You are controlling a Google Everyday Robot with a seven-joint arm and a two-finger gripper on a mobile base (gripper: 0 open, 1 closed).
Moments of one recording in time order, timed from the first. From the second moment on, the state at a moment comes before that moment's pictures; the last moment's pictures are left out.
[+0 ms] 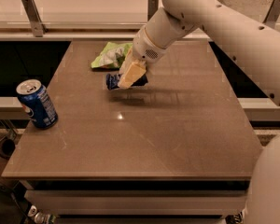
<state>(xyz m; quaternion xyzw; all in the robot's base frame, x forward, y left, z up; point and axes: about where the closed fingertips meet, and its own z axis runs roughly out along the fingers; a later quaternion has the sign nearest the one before) 0.634 0.036 0.873 -0.69 0.65 0.17 0.27</state>
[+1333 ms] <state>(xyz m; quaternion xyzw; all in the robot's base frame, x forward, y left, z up) 0.568 0.119 0.882 -0.71 0.64 0.18 0.23</state>
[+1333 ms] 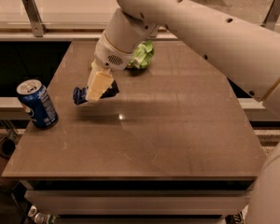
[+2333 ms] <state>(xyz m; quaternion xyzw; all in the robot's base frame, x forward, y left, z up) 0.554 0.138 0.880 -0.73 0.62 0.20 0.21</state>
